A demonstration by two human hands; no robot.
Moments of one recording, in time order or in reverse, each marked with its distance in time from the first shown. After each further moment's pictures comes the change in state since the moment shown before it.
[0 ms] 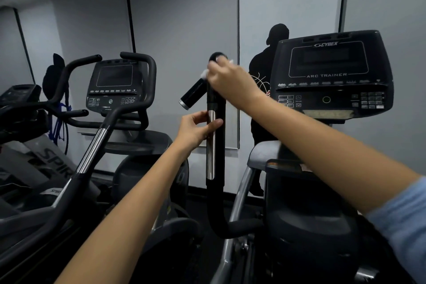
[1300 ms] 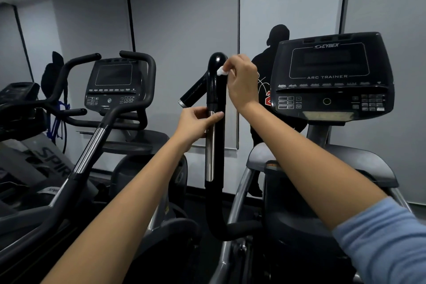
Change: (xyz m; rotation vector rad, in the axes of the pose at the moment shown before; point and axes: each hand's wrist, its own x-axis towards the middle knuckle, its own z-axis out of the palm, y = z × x) left_hand 0.005 0.016 0.004 0.032 0.002 -0.018; right_hand 0.002 -0.009 0.032 1.035 0.403 0.799
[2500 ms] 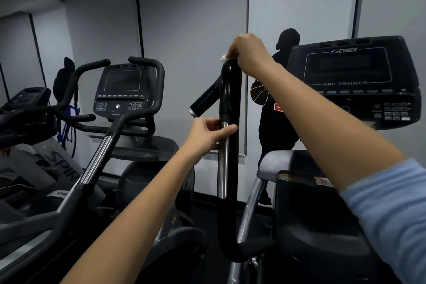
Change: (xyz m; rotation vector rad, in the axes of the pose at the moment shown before) left_hand 0.011 -0.008 -0.010 -0.047 -0.127 -0.004; right_hand 0.085 -0.007 0.003 -0.456 -0.509 -0.125
